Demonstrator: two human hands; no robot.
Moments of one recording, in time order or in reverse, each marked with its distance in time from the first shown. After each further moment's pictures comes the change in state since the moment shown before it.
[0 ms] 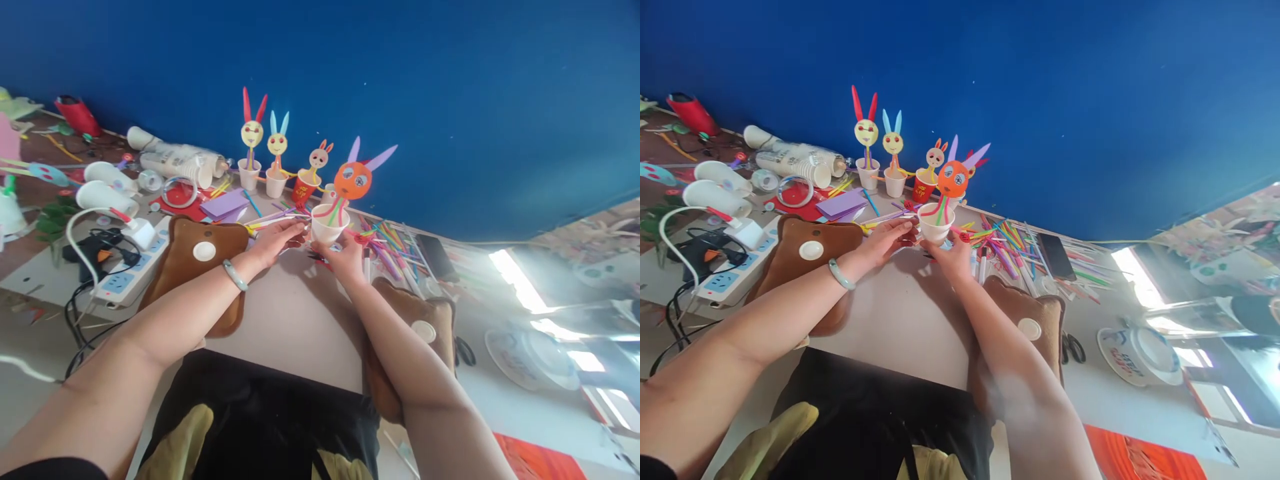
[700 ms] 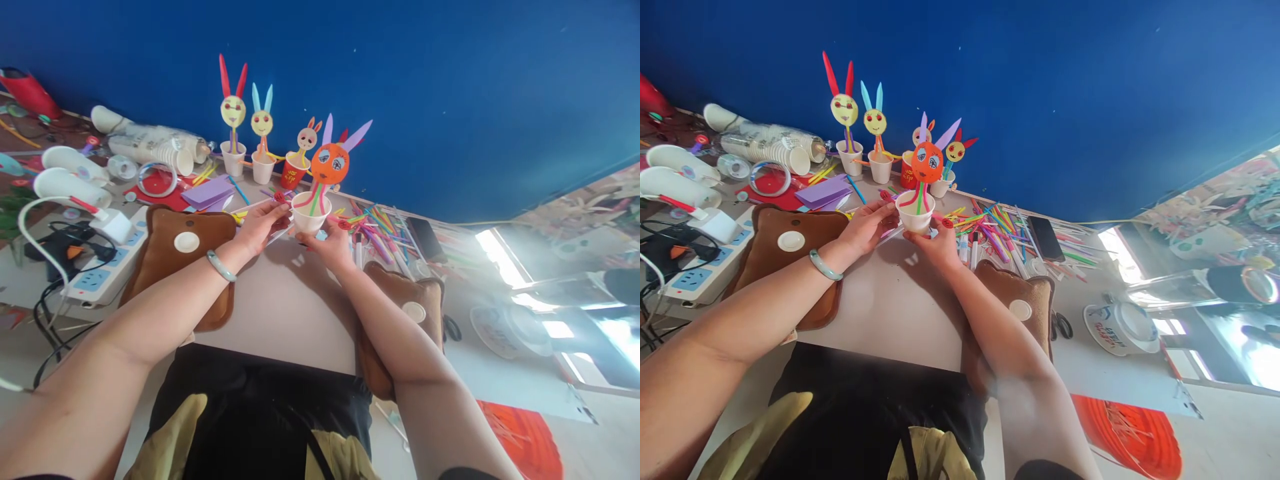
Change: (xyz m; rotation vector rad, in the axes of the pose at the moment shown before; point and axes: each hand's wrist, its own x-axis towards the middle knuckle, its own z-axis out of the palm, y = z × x) left_hand 0.004 0.002 0.001 -0.071 0.125 0.069; right_hand -0.004 0.001 0.003 -0.004 -0.099 -0.023
